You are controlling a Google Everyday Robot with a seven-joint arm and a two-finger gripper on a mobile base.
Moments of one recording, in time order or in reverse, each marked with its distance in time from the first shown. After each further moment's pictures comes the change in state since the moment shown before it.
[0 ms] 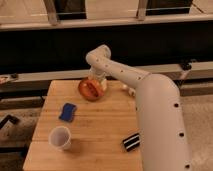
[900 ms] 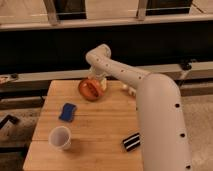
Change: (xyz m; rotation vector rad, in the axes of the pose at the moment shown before) arm 0.000 -0.002 -0.005 0.007 0.000 0.001
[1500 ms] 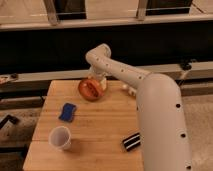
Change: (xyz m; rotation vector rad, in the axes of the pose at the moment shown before) arm 0.000 -0.001 -0.003 0.006 0.000 0.001
